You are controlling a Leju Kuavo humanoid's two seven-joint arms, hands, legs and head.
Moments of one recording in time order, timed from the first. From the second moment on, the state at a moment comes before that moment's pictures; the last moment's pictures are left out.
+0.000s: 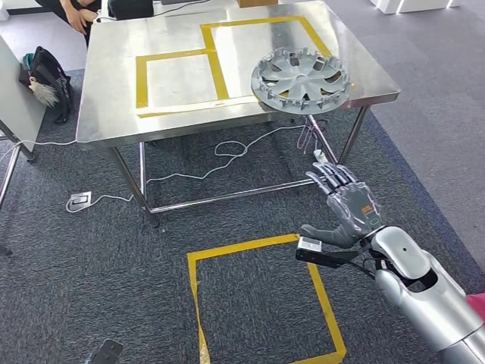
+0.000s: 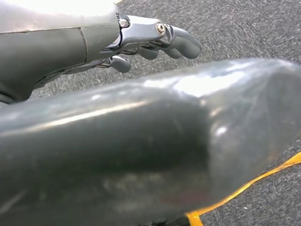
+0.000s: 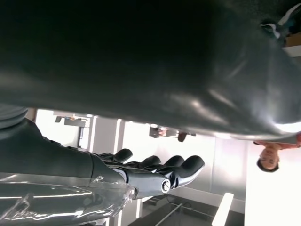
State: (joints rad) left arm 0.38 -0.13 0.14 -1.18 -0.54 0.25 0.11; right arm -0.31 -0.49 0.58 -1.51 1.04 -0.15 0.02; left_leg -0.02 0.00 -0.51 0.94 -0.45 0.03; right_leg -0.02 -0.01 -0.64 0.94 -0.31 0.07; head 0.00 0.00
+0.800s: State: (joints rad) left arm 0.38 -0.14 0.14 -1.17 -0.52 0.25 0.11; right arm -0.26 -0.51 0.57 -1.52 1.09 -0.16 0.04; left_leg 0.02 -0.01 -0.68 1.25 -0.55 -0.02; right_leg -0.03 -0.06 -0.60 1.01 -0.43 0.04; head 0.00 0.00
